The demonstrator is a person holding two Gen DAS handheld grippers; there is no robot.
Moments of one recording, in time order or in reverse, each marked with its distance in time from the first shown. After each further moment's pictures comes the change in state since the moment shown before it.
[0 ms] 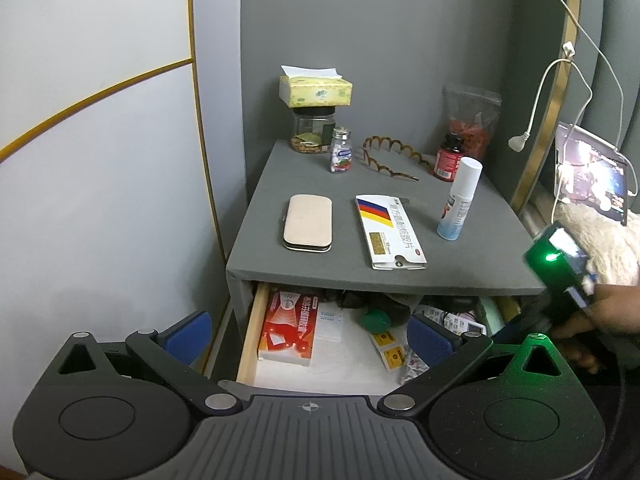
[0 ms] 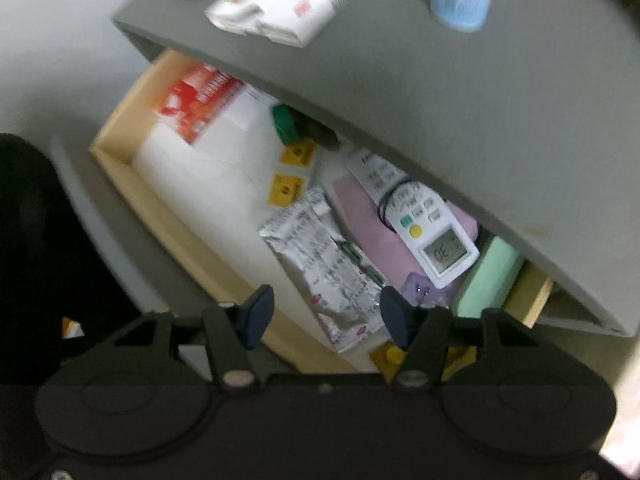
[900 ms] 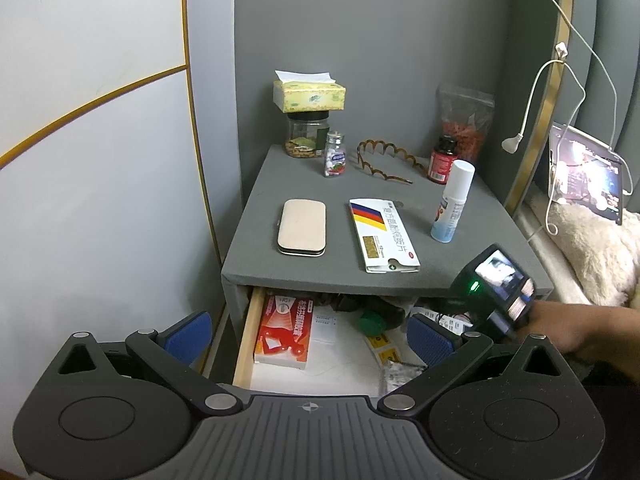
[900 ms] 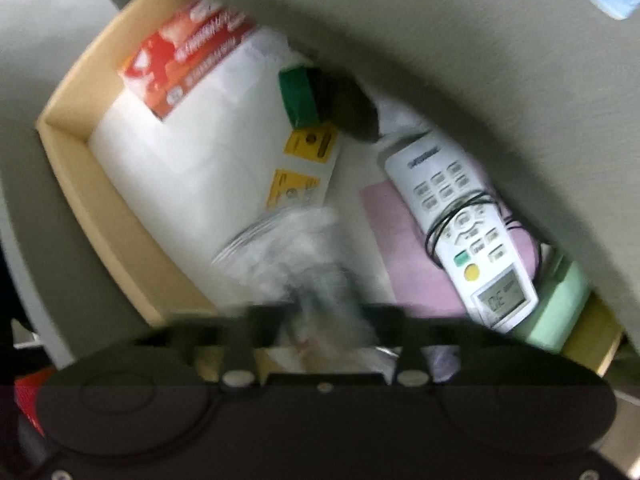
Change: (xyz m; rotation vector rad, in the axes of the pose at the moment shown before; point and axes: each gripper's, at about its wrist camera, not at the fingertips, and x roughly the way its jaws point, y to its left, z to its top) left arm -0.006 -0.003 0.001 0.007 -0.013 -0.007; right arm 0.046 0.026 0.003 -0.018 0.016 0.014
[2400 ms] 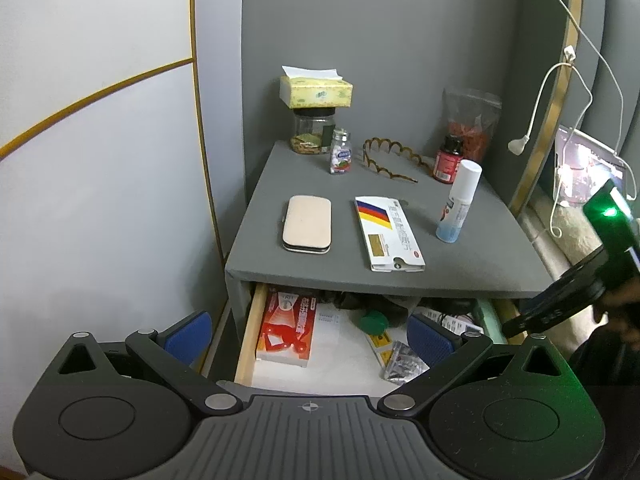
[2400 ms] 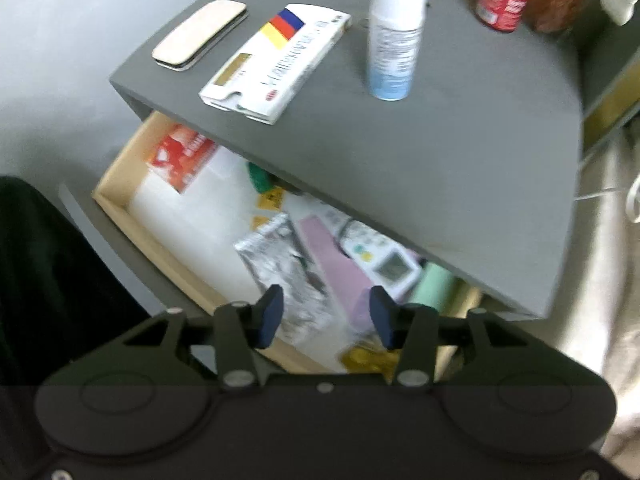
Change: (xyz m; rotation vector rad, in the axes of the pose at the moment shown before) left arm 0.006 0.005 -0.001 -0.021 0.022 0.003; right arm -0.136 -0.023 -0.043 0.038 -0.143 -0.135
